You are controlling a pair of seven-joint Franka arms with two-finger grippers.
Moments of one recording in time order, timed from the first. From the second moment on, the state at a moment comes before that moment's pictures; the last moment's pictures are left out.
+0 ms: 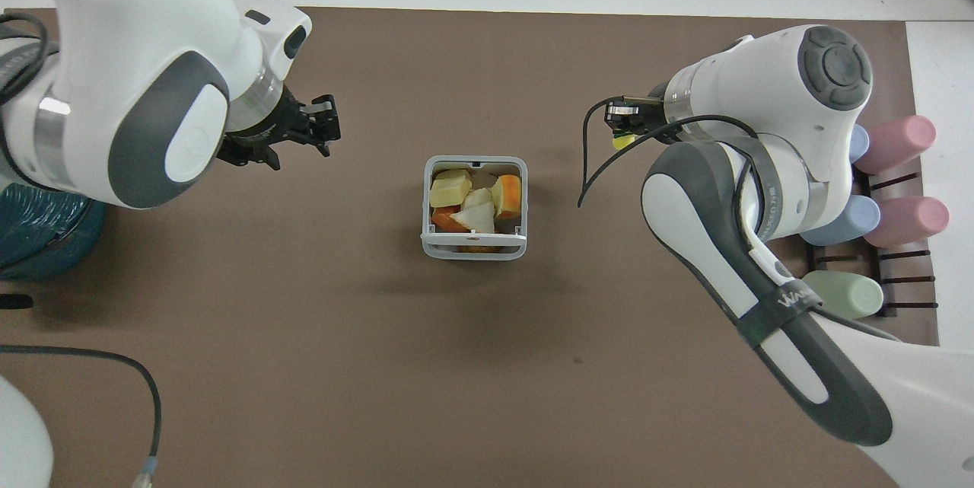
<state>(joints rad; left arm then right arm) -0.28 0.31 -0.03 -1.36 -0.04 1.60 -0.48 0.08 0.33 0.22 -1.66 0.18 2.23 0.35</state>
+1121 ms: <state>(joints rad) -0.12 0.11 -0.03 -1.55 0.02 1.63 0.02 0.33 0.39 0.24 -1.65 0.37 2.30 0.72</state>
